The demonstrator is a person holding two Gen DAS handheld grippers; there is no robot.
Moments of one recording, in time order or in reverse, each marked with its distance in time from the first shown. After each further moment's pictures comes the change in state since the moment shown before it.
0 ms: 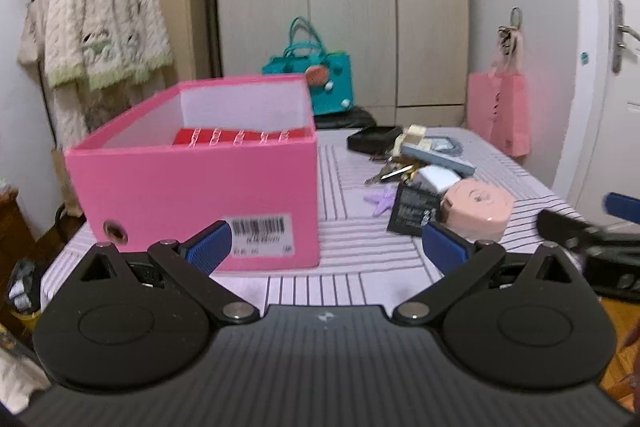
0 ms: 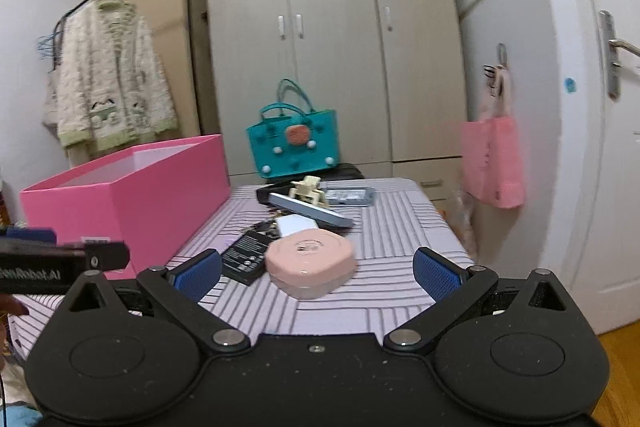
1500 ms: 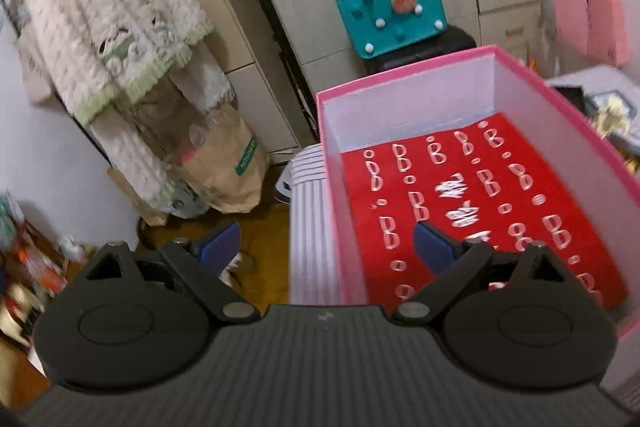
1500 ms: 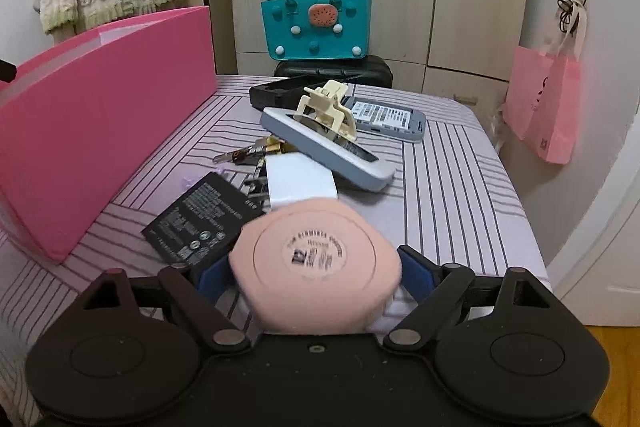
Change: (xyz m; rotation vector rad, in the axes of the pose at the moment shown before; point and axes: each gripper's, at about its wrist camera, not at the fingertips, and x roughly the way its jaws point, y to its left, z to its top) left arm 0.135 0.186 0.143 0.255 0.333 0.172; right arm 0.150 0.007 0.024 -0.124 0.416 0.032
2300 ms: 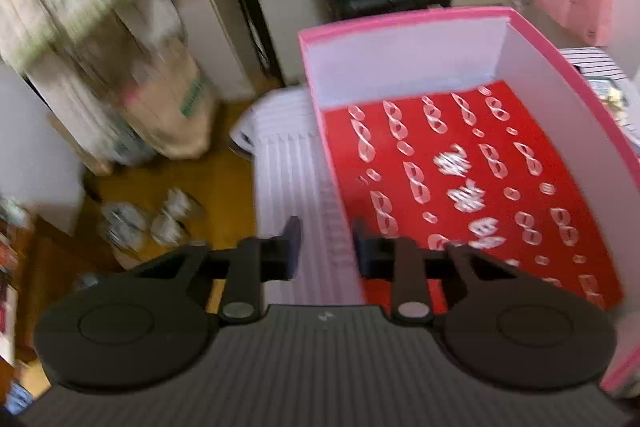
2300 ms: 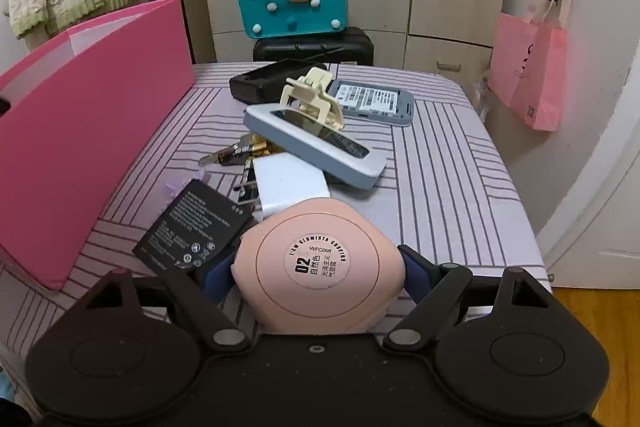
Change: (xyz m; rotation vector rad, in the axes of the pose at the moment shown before) left arm 0.064 0.031 0.015 -0.072 0.240 -0.231; right arm 0.002 0.000 0.021 0.075 0.097 -0.042
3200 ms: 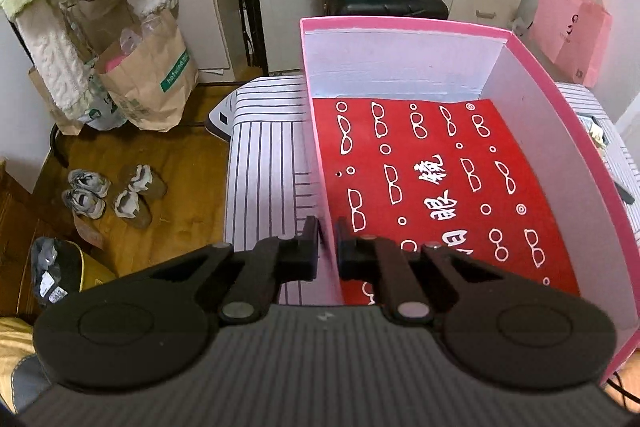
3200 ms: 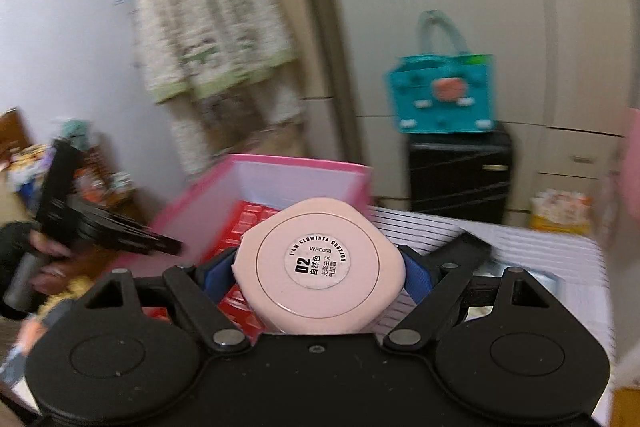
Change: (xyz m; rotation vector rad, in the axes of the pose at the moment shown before) left arm 0.002 0.008 -0.010 -0.140 -0.031 -0.076; right arm -0.041 0.055 0.137 -0.113 -0.141 0.467
